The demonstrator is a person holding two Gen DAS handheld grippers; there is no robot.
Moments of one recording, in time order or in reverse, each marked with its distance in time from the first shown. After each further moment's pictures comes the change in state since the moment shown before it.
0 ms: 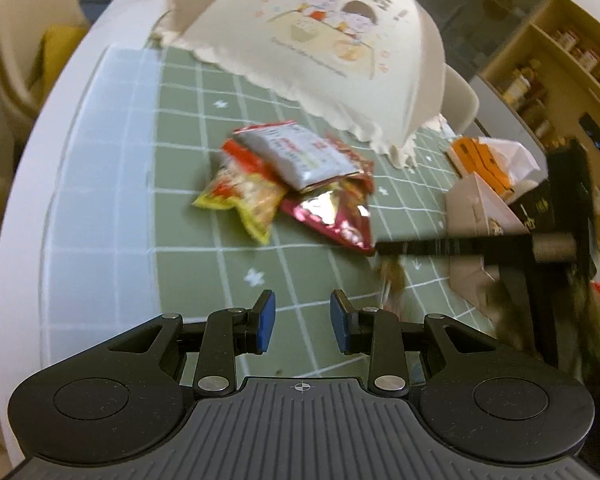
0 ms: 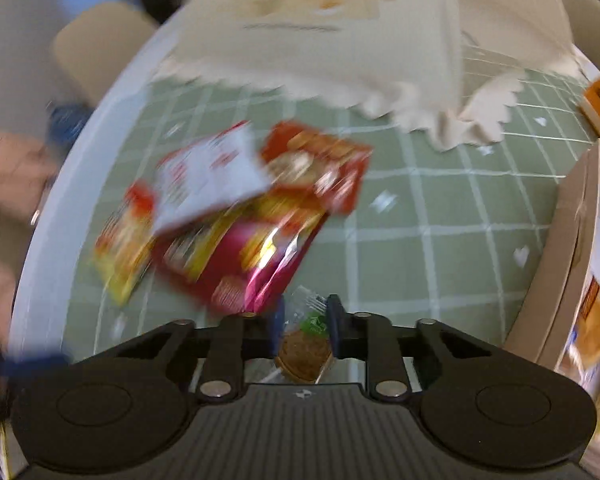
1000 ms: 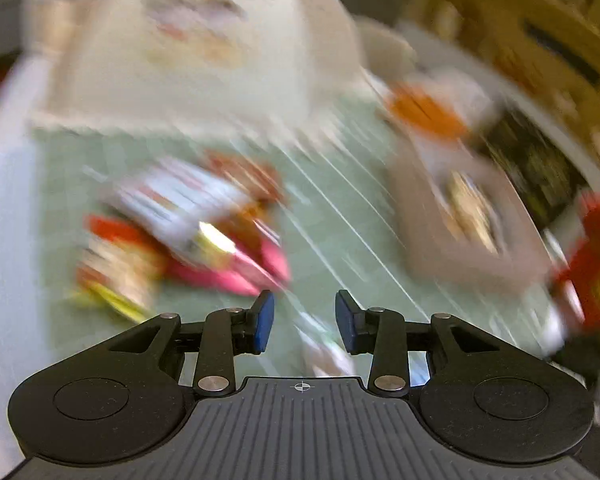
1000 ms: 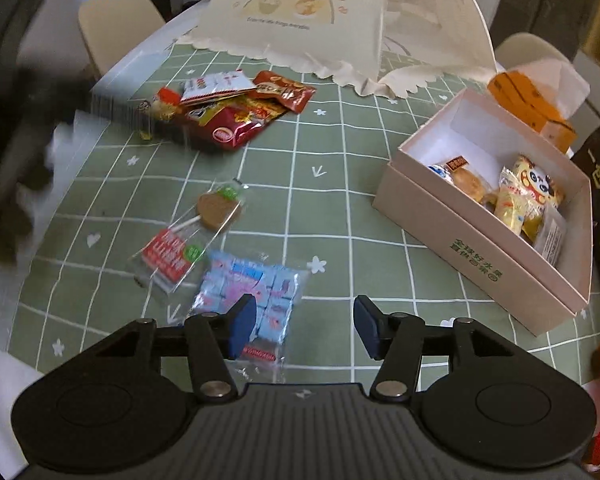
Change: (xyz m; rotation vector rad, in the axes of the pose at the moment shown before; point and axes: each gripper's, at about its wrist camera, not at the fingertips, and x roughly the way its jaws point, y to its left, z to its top) left arm 0.038 -0.075 0.028 0.295 -0.048 0.035; right arm -0.101 -0.005 -0.145 -0.109 -0.106 -0.191
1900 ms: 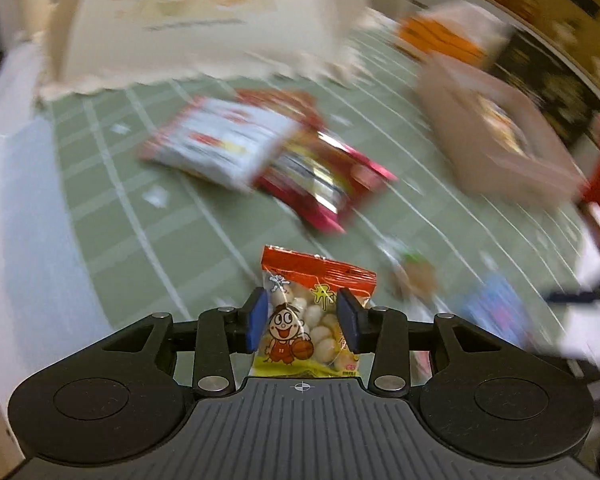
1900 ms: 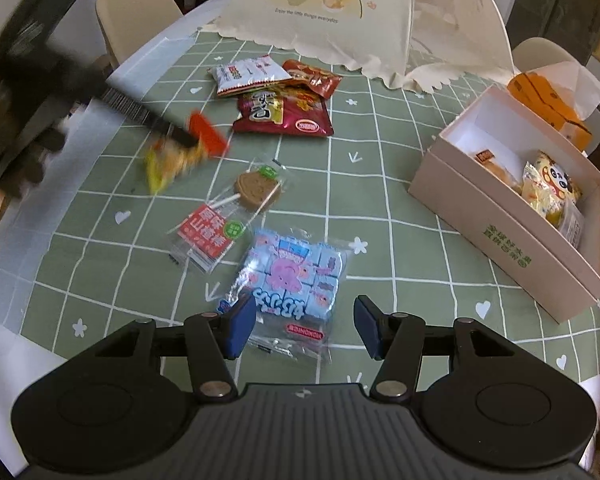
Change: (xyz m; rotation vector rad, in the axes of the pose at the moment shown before) left arm 0.011 0.024 -0.026 0.187 0.234 -0.041; right arm -0.002 0.024 -0.012 -0.021 0.004 0.026
